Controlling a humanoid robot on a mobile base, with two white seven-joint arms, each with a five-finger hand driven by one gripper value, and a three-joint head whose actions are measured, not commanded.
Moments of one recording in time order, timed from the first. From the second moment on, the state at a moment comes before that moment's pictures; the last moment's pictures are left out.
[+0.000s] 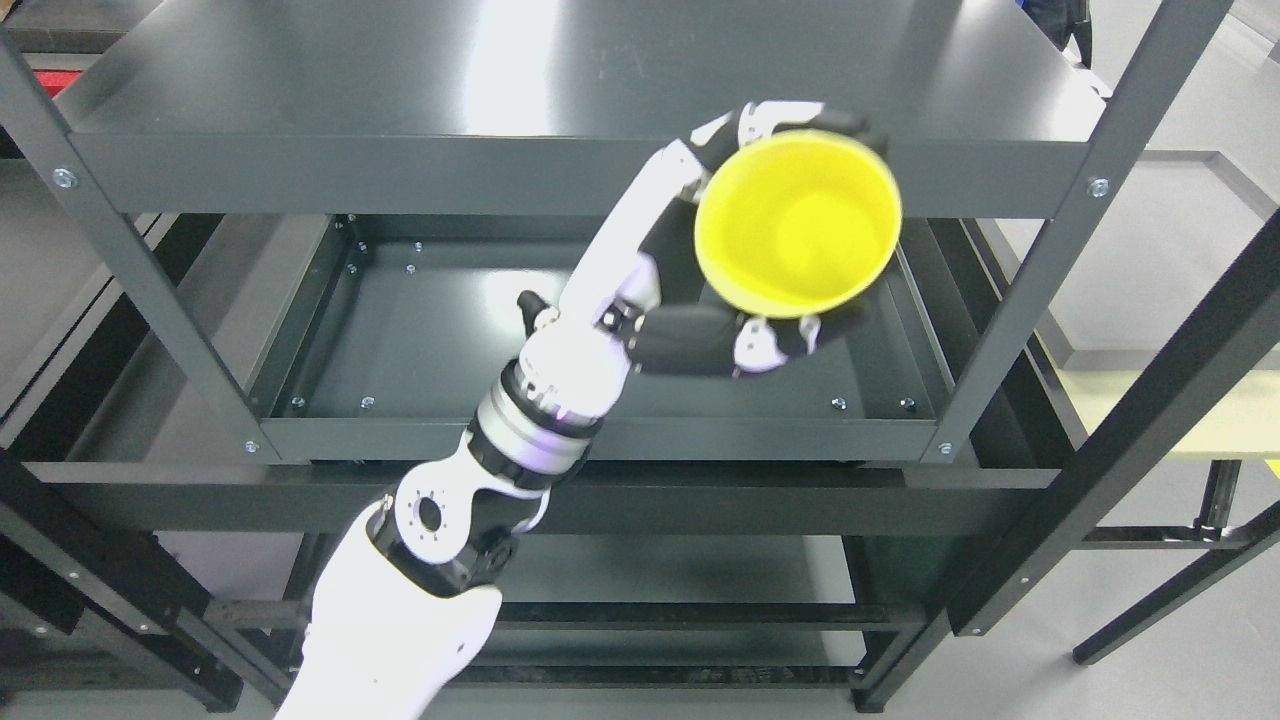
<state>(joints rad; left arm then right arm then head) -0.72 0.02 -0.52 -1.77 0.42 -0.26 -0.18 0.00 0.00 0.00 -0.24 0.00 0.09 -0.11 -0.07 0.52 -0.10</state>
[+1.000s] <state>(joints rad) -1.04 0.00 -0.34 -1.69 0.45 0.61 0.27 0.00 0.00 0.00 -0.24 0.00 0.09 -0.12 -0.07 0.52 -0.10</state>
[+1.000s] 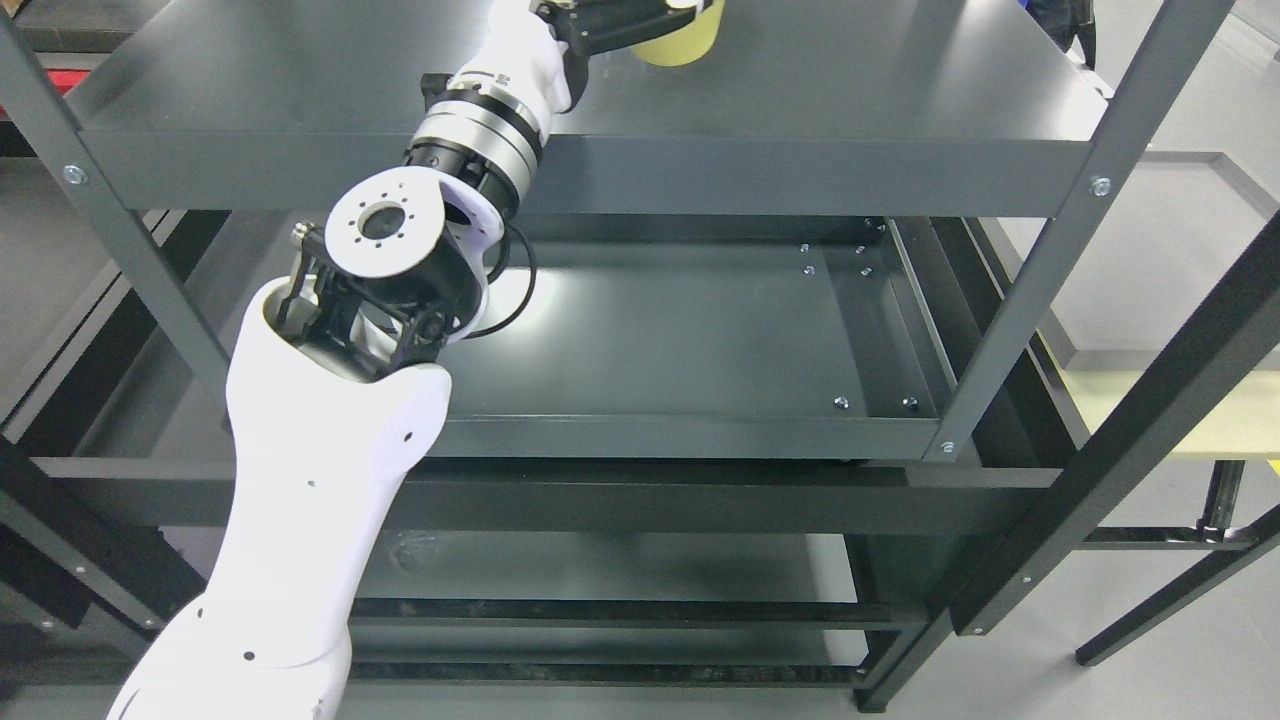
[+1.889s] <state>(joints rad) -1.06 0.00 -0.23 -1.64 0.45 0.73 0.15 0.00 0.00 0.00 -0.24 0.00 0.09 -0.12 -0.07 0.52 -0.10</state>
